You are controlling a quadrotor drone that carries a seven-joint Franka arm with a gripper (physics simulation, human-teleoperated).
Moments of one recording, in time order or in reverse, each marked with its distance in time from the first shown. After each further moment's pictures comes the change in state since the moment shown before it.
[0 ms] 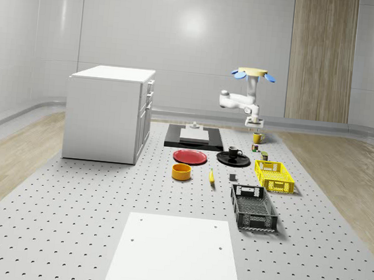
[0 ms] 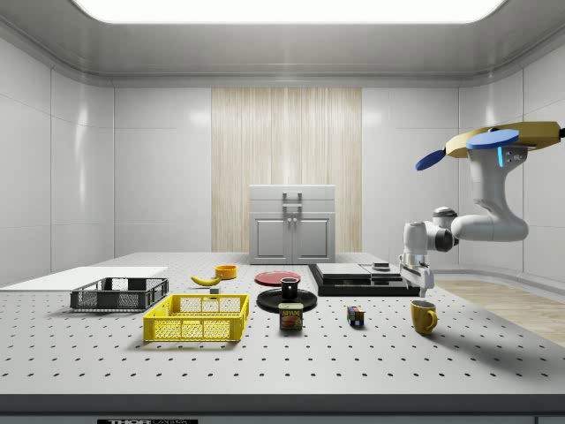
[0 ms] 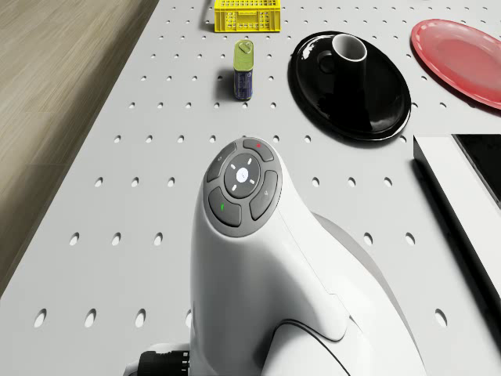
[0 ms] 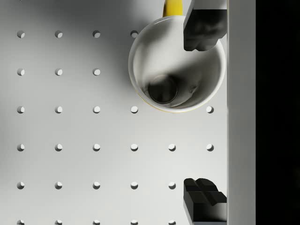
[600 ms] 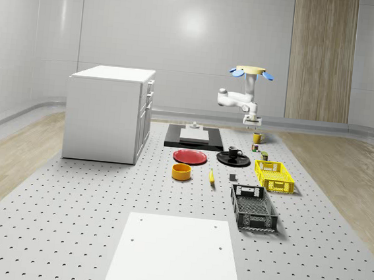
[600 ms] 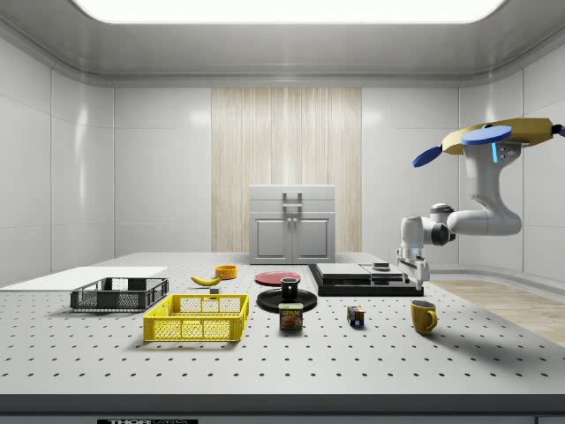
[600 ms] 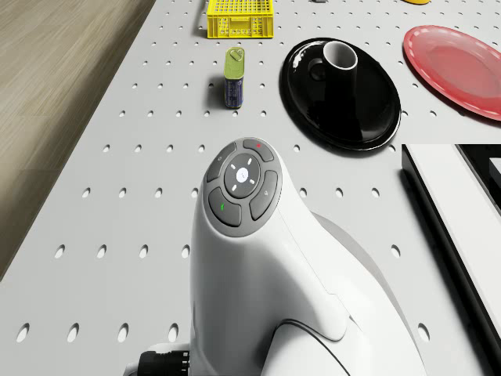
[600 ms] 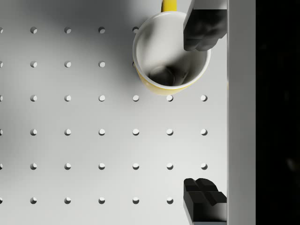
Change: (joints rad) arm 0.000 0.000 0.000 0.000 0.000 0.000 0.000
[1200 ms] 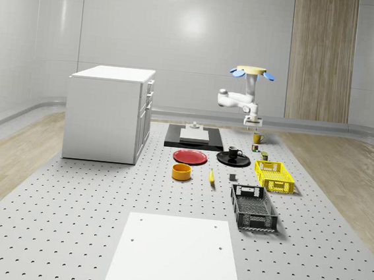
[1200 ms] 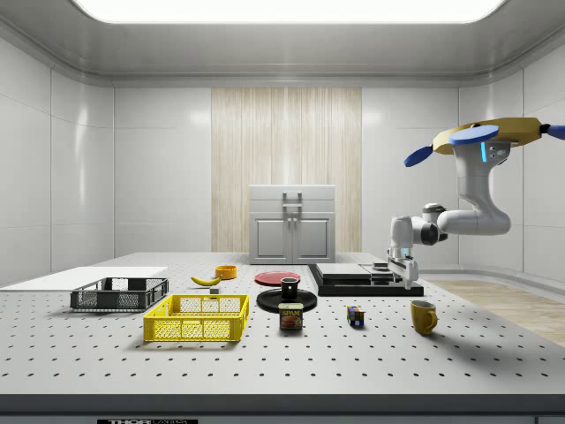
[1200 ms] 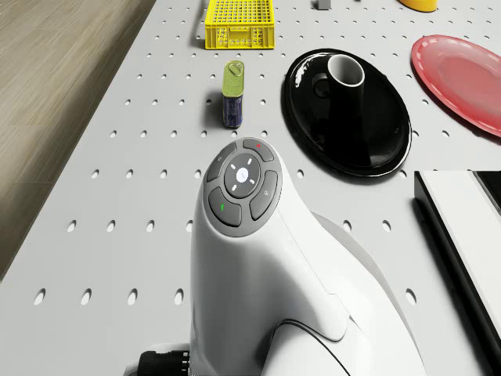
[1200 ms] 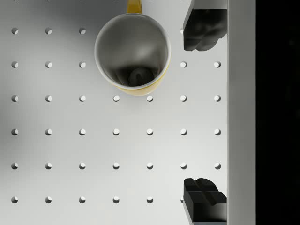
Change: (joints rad) arm 0.000 0.000 0.000 0.000 0.000 0.000 0.000
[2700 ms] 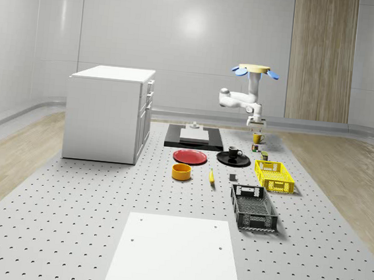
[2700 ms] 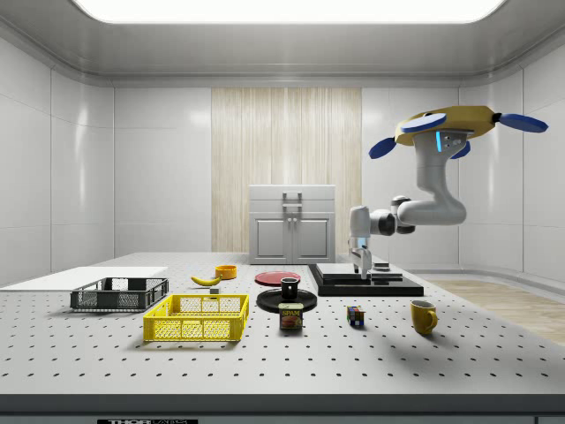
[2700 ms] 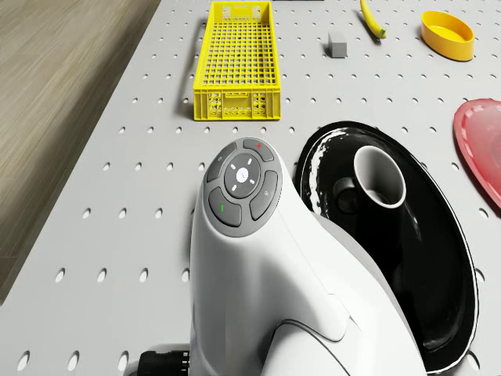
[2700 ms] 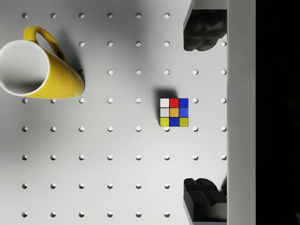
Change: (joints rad) arm 0.000 0.002 0.000 0.000 -0.001 -0.001 0.000
